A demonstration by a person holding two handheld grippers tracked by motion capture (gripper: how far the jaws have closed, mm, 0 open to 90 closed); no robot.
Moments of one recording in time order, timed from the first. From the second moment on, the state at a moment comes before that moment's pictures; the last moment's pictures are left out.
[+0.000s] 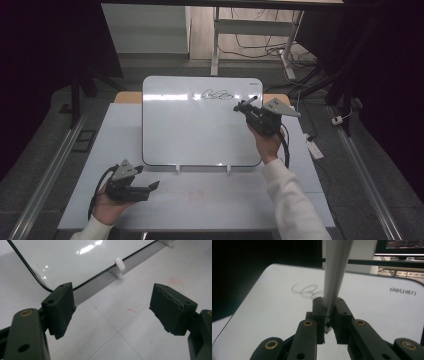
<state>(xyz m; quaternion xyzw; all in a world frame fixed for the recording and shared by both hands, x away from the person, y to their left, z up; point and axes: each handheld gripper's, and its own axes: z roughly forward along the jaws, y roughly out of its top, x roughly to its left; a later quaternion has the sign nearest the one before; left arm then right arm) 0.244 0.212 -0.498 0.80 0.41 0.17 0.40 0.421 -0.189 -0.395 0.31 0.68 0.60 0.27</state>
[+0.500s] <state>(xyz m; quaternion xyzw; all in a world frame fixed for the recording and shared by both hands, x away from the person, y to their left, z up) 0.246 0.214 -0.502 0.80 0.42 0.16 0.39 0.469 -0.168 -0.403 0.33 0.67 0.61 0.27</state>
